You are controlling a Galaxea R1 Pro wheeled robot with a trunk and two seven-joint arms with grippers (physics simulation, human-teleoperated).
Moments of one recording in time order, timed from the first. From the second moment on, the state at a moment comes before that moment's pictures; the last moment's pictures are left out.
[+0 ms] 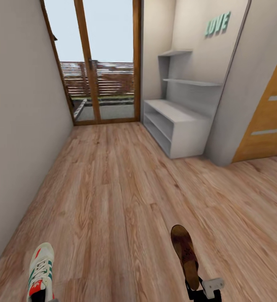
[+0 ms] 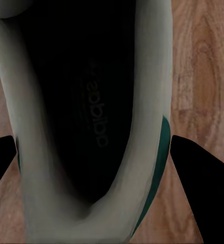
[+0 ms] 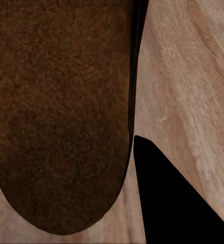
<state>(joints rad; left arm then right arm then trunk) -0.02 0.07 0.15 -0.69 0.12 -0.29 0.18 -0.18 -0.03 -0.16 -0.51 0.21 -0.50 0.12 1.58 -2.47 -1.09</state>
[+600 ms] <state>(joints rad) -0.02 0.07 0.15 -0.69 0.12 -0.29 0.18 -0.18 -0.03 -0.16 -0.51 0.21 -0.50 0.12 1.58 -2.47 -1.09</state>
